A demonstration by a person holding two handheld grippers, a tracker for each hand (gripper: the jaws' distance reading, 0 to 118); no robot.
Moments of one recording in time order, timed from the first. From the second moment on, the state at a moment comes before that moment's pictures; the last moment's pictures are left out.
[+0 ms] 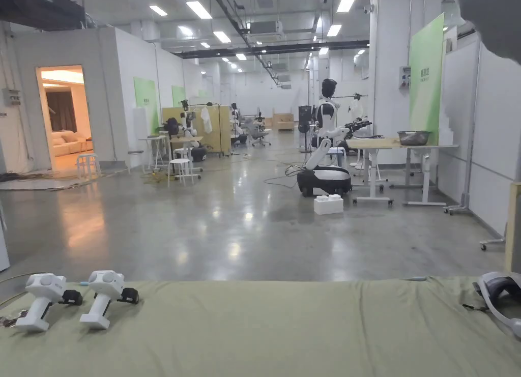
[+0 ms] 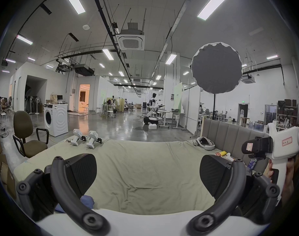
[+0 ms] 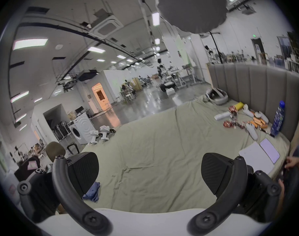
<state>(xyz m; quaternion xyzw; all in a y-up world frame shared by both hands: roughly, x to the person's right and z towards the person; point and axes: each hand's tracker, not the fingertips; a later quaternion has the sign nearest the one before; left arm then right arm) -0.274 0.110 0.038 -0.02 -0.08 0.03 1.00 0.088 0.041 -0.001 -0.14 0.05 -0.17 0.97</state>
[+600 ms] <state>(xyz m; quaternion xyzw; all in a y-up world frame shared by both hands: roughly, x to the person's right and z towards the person) -0.267 0.128 0.072 0.07 -0.07 0.00 0.99 0.078 0.059 0.027 -0.01 0.09 -0.10 0.99</state>
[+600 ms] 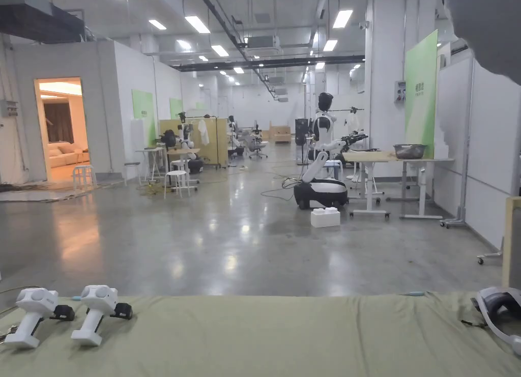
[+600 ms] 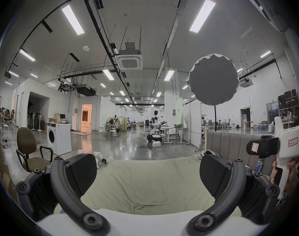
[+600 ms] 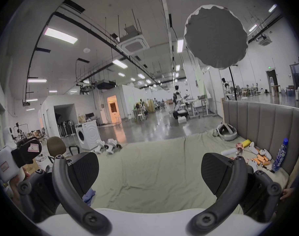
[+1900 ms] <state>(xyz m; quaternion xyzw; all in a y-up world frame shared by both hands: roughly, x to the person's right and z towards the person) -0.262 0.125 0.037 -0.04 -0.10 0.12 0.99 0.072 0.028 0.022 -0.04 0.07 -0.04 1.00</state>
